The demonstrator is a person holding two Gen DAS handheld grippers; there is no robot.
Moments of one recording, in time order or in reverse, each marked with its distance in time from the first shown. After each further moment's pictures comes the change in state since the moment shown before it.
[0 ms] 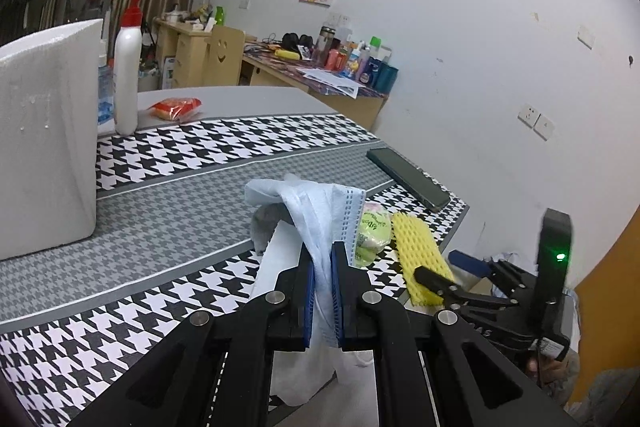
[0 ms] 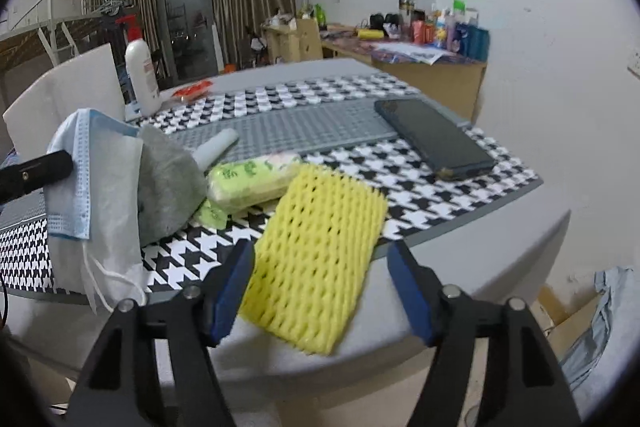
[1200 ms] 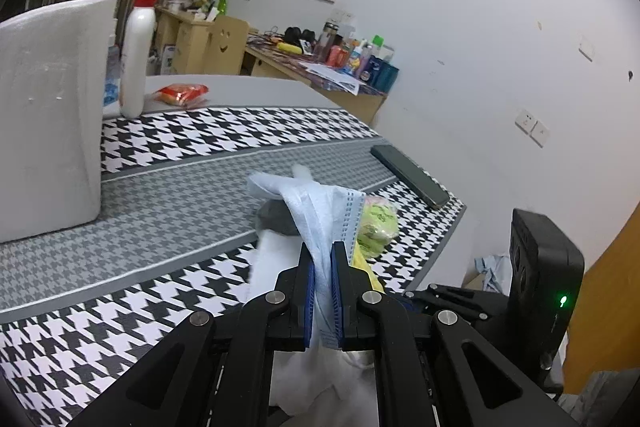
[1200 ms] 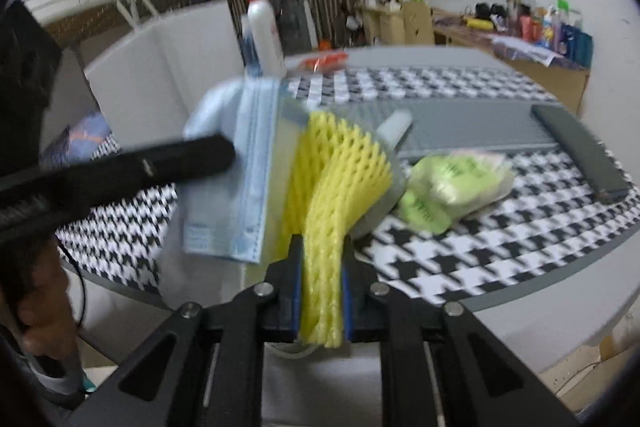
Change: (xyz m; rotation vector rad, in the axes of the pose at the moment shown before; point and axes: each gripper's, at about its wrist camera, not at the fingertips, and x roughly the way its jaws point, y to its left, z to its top) left arm -0.009 0.019 -0.005 -0.047 0.008 -0.032; right arm 0.020 0.095 0.006 -0.128 0.080 0.327
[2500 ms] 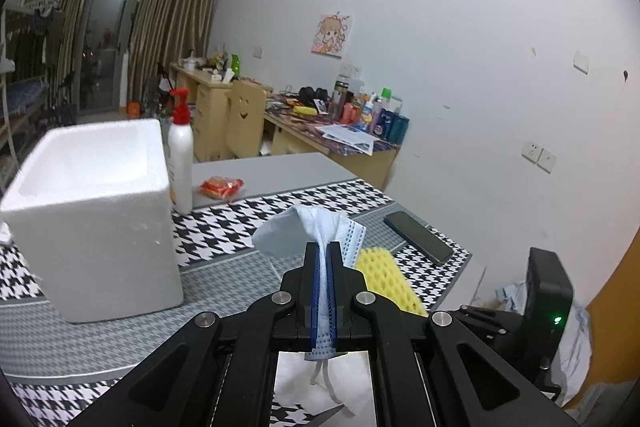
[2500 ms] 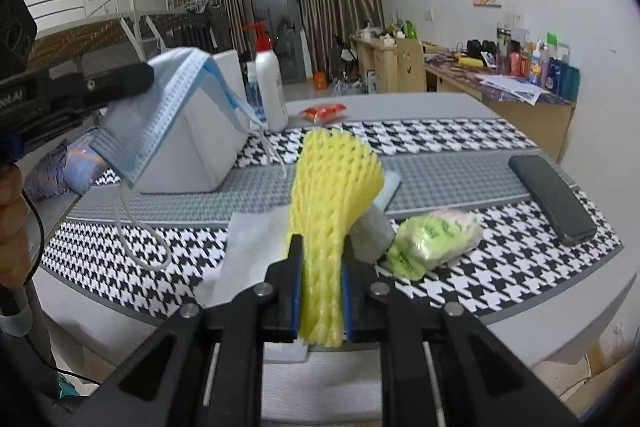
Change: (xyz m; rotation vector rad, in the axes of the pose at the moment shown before) left arm -0.088 -0.017 0.051 0.093 -0.172 0.114; right arm -0.052 0.015 0.029 -0.026 -0.142 -0.039
